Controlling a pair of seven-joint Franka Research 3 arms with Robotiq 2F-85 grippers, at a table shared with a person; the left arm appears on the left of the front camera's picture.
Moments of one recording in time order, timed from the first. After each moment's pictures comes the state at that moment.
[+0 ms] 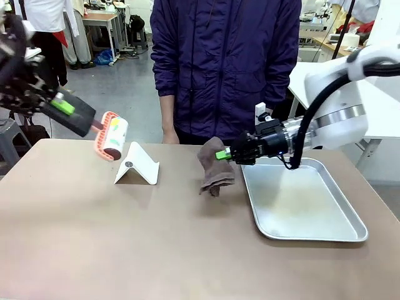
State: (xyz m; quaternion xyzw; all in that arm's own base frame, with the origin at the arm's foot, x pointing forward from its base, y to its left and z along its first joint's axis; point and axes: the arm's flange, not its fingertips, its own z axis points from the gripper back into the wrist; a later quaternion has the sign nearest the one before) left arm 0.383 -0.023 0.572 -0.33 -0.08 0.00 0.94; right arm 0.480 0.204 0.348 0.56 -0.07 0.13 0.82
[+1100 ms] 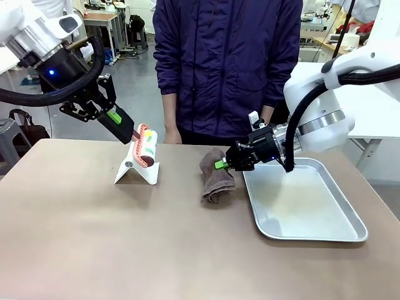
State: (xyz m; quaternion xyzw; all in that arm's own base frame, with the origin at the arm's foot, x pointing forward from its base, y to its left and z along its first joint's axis) left arm 0.436 -0.109 0.546 -0.28 -0.06 0.02 0.96; right arm 0.497 0.208 0.323 0.49 -0.08 0.11 0.86
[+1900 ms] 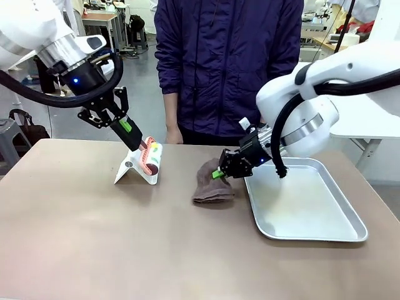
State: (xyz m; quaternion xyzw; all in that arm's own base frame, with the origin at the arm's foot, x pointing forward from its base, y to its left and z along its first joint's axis) left arm 0.505 -0.125 0.505 -0.26 0.03 0.02 0.96; right arm 0.491 0.240 0.315 0.36 -0.05 0.04 0.93
